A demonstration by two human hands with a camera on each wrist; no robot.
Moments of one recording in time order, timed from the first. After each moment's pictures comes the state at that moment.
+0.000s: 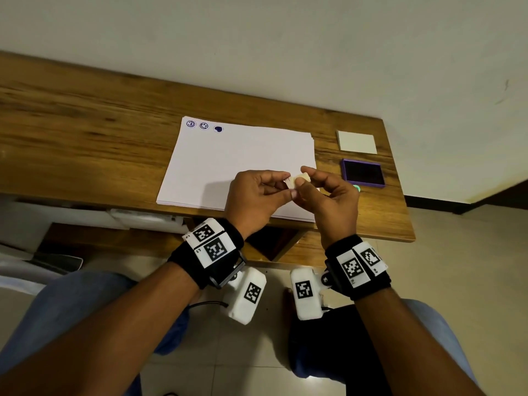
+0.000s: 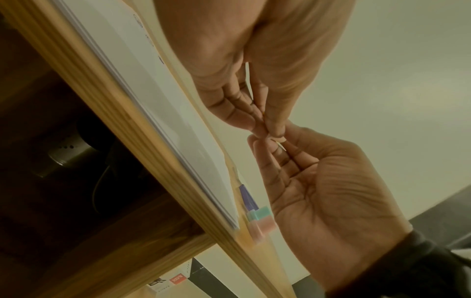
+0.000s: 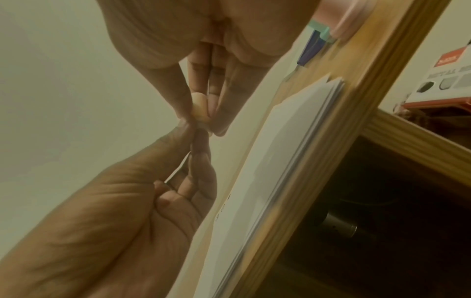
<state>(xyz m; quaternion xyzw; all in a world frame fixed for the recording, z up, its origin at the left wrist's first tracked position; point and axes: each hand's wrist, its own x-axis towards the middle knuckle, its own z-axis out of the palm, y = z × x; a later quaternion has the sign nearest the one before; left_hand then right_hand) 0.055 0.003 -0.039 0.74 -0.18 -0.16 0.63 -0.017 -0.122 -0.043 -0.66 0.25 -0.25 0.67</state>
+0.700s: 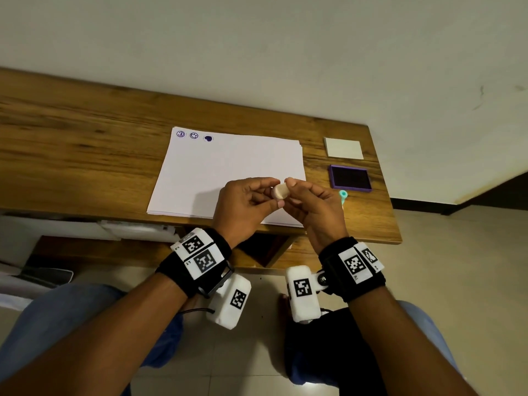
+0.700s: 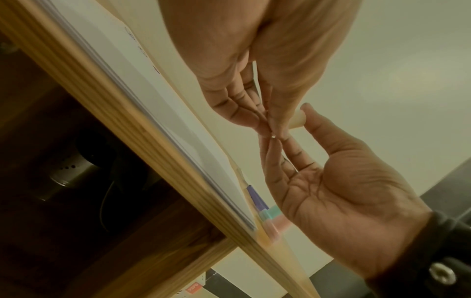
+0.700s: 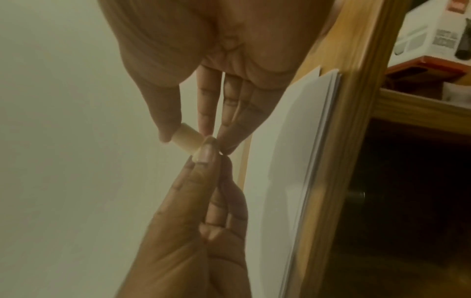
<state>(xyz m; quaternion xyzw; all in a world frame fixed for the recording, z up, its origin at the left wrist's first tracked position) 0.055 0.008 -0.040 0.74 -0.23 -0.15 0.62 -0.018 -0.128 -0.034 -0.55 0.25 -0.16 0.78</state>
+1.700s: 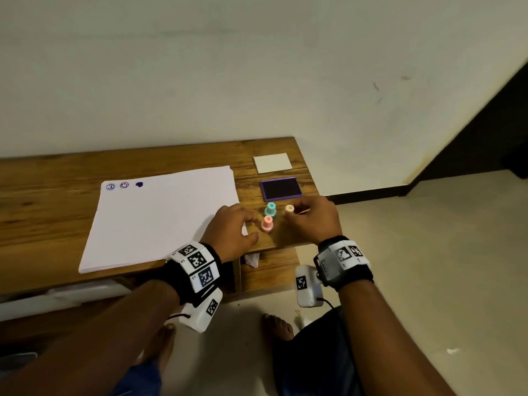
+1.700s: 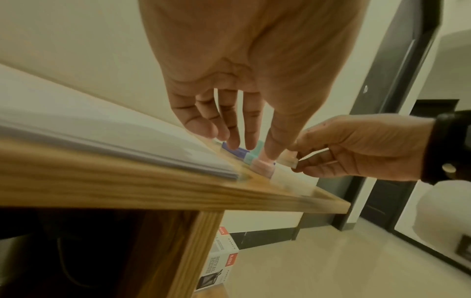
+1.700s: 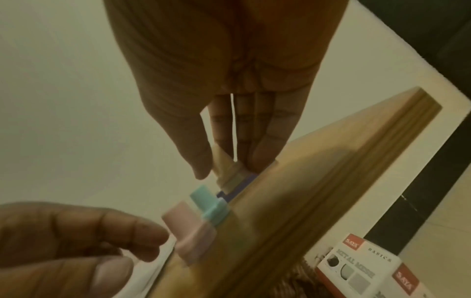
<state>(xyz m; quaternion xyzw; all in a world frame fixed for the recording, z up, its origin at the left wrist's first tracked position) 0.031 -0.086 -0.042 0.86 -0.41 -0.14 0.26 -0.081 -0.249 -0.034 -0.84 0.38 -0.13 0.36</state>
